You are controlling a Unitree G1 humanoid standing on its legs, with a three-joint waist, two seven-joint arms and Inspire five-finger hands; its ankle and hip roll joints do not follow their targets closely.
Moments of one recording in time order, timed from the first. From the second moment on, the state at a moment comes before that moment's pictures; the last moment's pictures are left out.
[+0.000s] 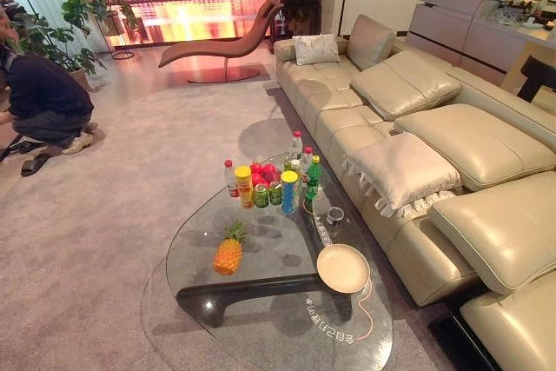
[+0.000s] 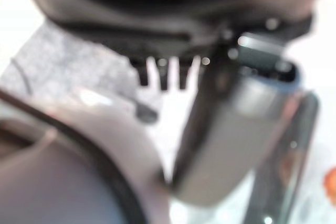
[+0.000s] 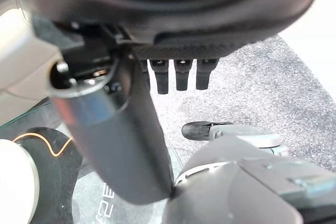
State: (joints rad) left arm 0.05 0.18 -0.07 1.32 -0.60 0.03 0.10; right arm 0.03 -0.22 0.10 1.32 0.37 0.05 -0.11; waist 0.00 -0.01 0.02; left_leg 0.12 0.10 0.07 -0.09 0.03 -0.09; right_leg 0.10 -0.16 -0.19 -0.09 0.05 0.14
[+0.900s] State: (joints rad) left arm 0.04 0.17 -0.07 1.32 -0.42 -0.07 0.47; right arm 0.02 -0.23 0.12 1.31 0.35 0.03 -0.10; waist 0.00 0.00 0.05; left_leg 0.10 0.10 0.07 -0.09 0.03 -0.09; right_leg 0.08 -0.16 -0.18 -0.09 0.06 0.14
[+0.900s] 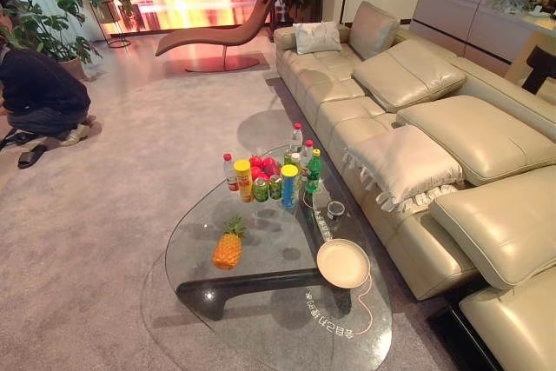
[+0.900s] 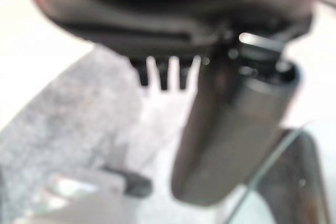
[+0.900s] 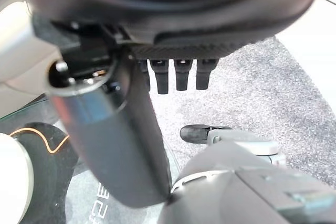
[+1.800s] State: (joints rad) left arm -0.35 0.31 -0.11 0.87 -0.45 -0.38 0.69; right arm -0.21 -0.34 0.19 1.20 0.43 0.01 -0.14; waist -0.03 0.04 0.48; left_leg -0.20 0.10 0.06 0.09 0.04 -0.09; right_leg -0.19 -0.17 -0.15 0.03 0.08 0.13
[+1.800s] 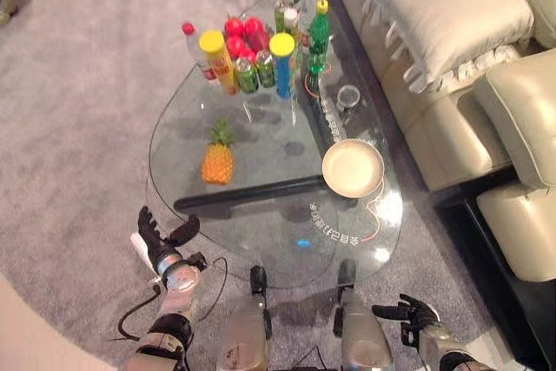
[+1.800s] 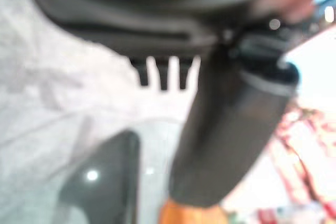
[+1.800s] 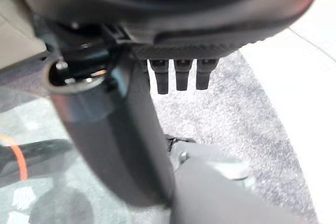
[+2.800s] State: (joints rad) left arm -0.65 0.50 -0.15 0.69 -0.54 -0.33 0.68; right arm -0.28 -0.40 0.31 0.95 0.47 -0.01 -0.24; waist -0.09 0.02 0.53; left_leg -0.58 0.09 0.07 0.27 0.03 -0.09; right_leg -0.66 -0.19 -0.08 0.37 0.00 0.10
